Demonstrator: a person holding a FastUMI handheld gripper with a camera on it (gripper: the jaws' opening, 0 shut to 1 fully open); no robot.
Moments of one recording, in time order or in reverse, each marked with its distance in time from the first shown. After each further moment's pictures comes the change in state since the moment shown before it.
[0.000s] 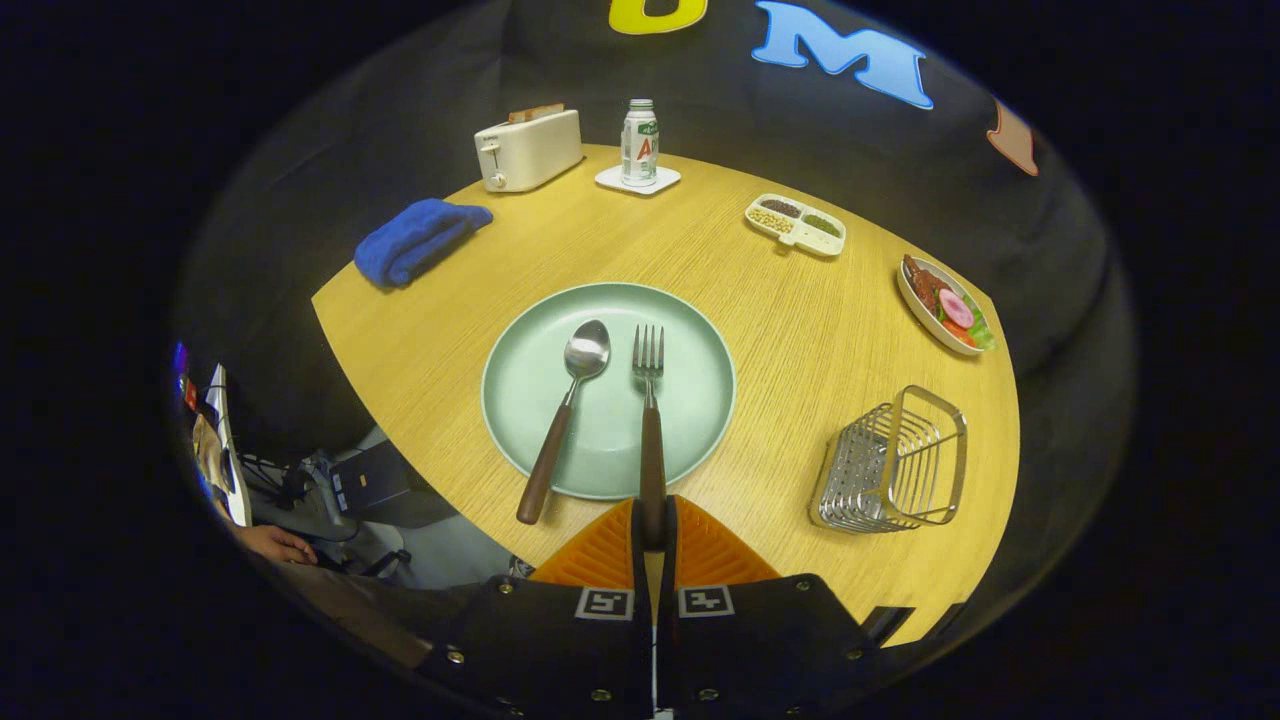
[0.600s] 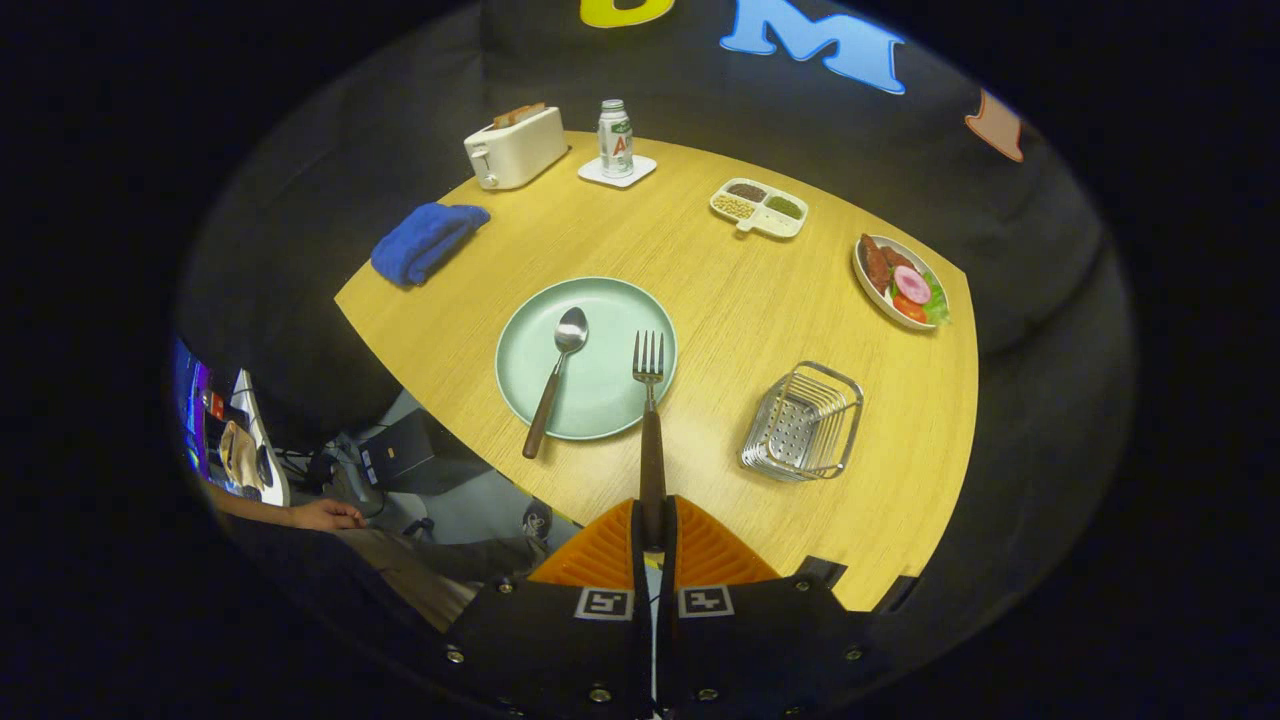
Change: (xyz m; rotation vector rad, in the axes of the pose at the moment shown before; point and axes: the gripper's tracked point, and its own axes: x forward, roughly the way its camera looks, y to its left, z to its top) arm -0.103 -0.049 -0.001 0.062 0.142 0.025
